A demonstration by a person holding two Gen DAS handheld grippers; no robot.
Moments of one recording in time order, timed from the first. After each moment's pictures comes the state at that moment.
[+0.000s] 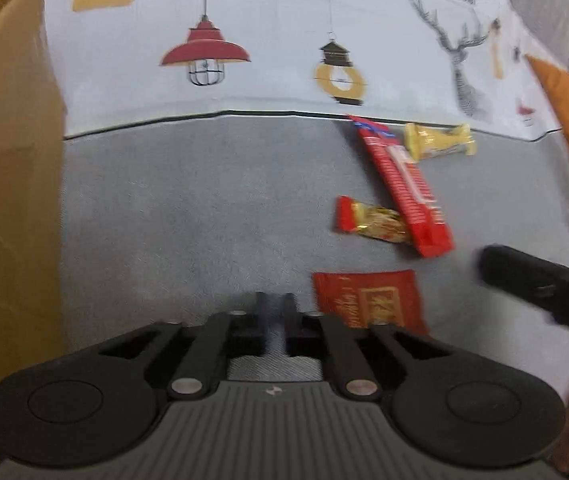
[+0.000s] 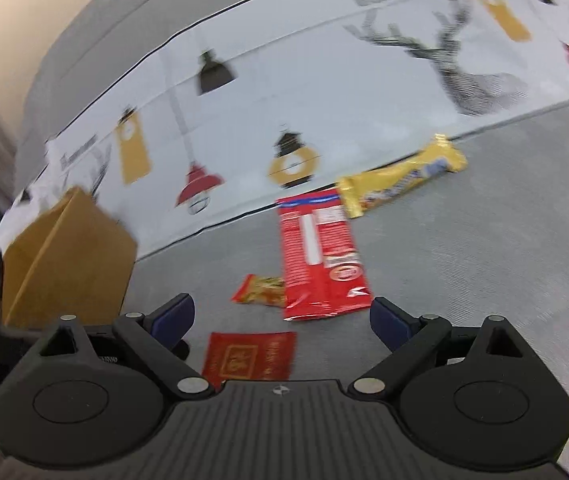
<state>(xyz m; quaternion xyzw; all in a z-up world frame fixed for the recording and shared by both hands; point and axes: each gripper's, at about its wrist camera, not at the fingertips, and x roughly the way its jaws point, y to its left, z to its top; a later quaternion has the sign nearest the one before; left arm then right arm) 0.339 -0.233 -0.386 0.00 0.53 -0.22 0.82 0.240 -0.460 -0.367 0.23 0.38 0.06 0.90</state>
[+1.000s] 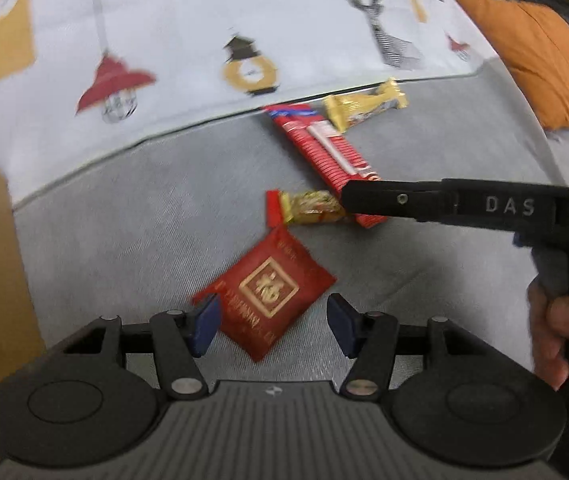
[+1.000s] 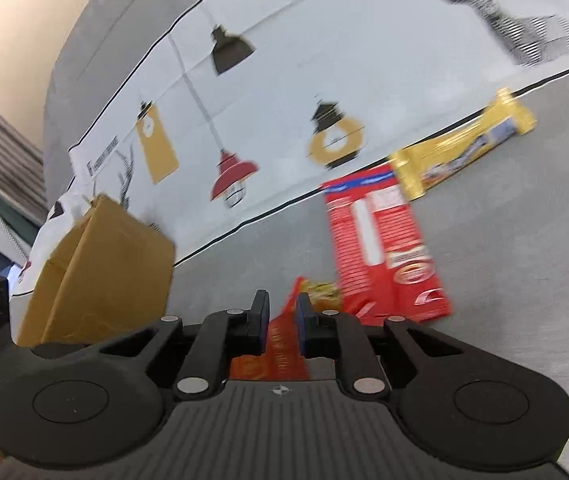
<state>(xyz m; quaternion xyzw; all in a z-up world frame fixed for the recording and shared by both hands) 0.332 -0.270 -0.370 0.12 0.51 -0.30 0.80 0.275 -0.461 -0.390 0.31 0.39 0.11 0.86</state>
